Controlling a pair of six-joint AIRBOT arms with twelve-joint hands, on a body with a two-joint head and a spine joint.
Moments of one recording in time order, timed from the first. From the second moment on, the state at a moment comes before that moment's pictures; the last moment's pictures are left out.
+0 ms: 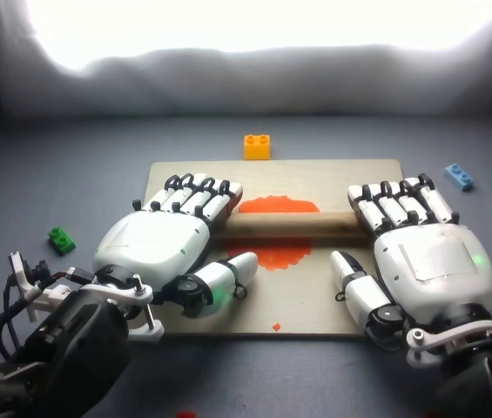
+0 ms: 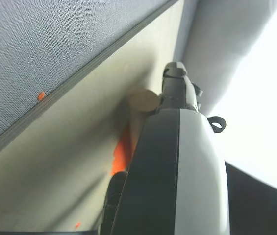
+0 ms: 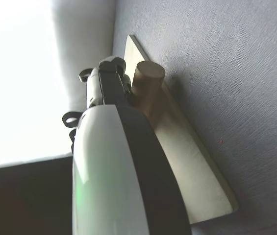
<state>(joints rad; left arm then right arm) 0.75 -1.33 1.15 -0.70 -0.89 1.42 -0.81 -1.53 1.11 0.90 1.35 -1.71</state>
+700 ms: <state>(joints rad) 0.78 -1.29 1.11 -0.68 -0.88 1.45 -0.82 -1.52 1.06 0.92 1.38 -1.75</state>
